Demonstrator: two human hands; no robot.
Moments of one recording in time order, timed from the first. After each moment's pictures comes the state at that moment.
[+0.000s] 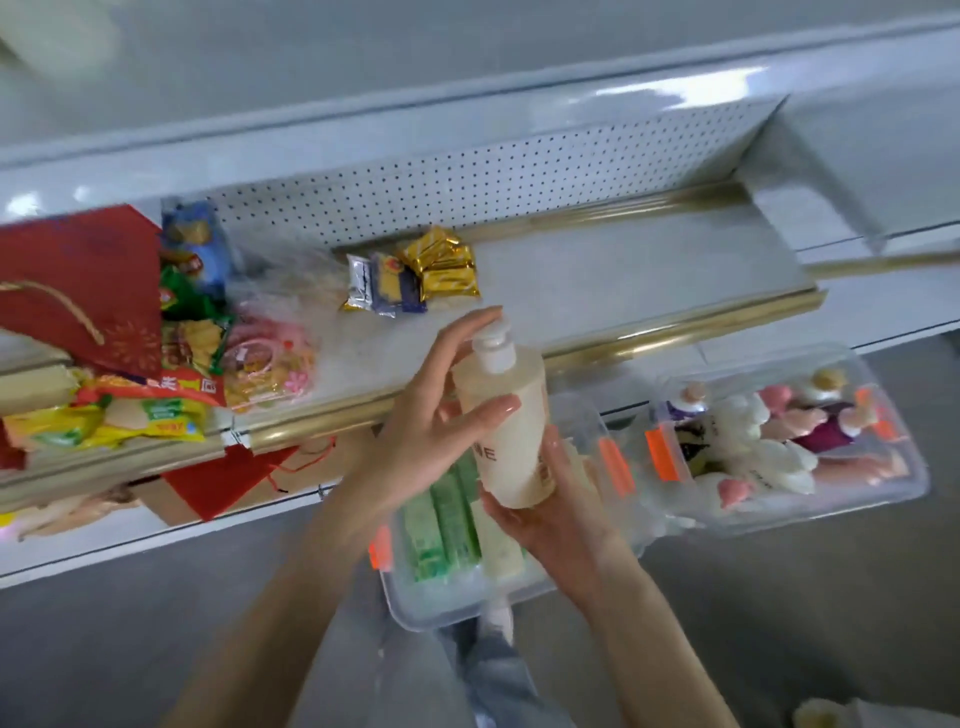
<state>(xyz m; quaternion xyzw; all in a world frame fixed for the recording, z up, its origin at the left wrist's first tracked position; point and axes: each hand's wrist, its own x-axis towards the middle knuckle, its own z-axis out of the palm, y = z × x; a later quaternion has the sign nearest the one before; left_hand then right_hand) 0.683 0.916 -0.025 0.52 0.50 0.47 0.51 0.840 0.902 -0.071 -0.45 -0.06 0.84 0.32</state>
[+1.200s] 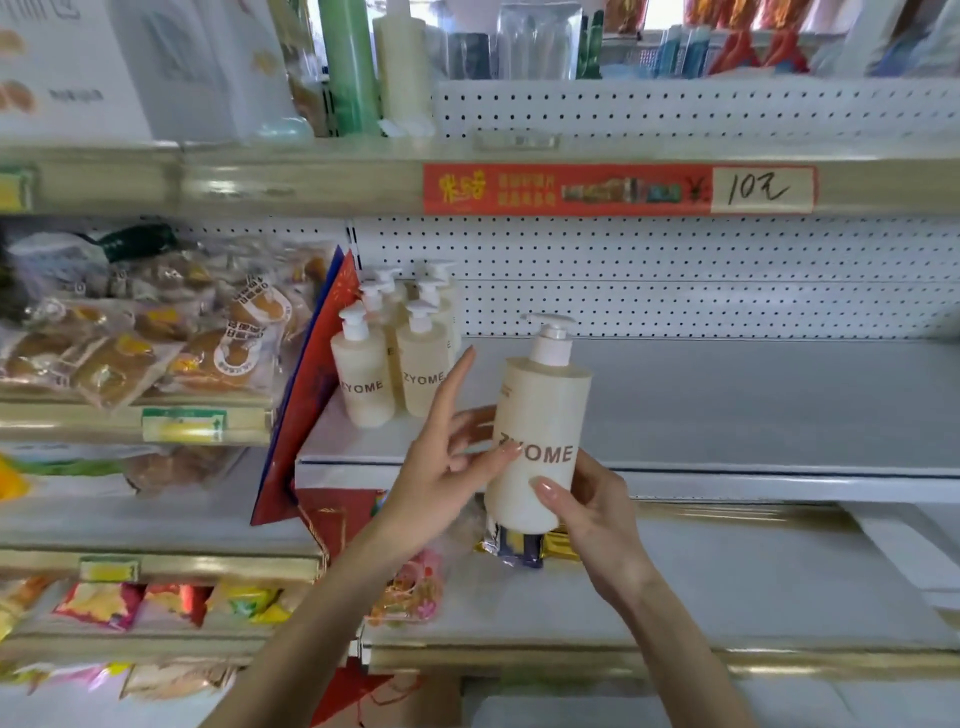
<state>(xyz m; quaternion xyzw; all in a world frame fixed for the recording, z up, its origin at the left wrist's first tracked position) 0.551 0.899 0.205 0.54 0.51 0.61 0.29 0.694 0.976 0.158 -0.25 -0.63 0.61 0.41</state>
